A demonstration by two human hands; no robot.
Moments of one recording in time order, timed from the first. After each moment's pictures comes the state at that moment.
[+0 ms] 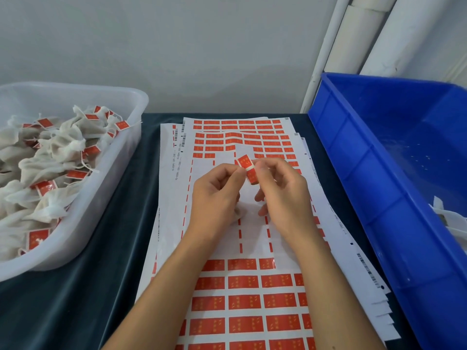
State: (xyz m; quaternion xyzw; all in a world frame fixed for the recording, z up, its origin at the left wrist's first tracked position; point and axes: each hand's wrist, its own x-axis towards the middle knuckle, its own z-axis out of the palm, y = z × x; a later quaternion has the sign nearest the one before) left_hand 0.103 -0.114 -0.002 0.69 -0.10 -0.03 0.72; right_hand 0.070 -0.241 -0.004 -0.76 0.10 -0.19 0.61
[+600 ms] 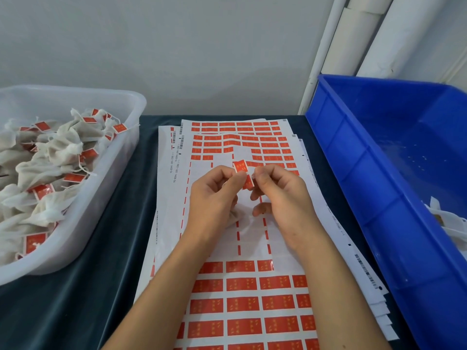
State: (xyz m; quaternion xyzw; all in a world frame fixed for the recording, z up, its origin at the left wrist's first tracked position) left_hand 0.101 -0.112 0.001 0.67 -0.10 -0.05 0.73; right_hand 0.068 -0.246 -0.001 -0.70 0.11 -0.12 0.69
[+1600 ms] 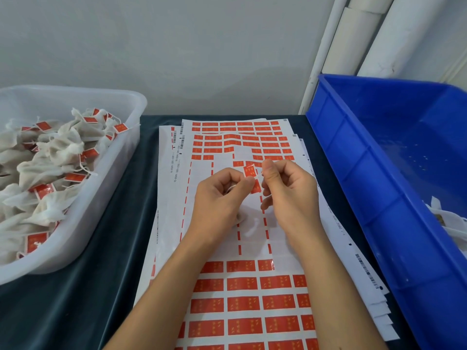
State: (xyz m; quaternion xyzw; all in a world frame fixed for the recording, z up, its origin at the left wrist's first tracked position) left_hand 0.101 -0.116 -0.005 0.70 -0.13 -0.05 0.70; right_hand 0.069 -0.246 -0.001 -0.74 0.14 -0.23 0.62
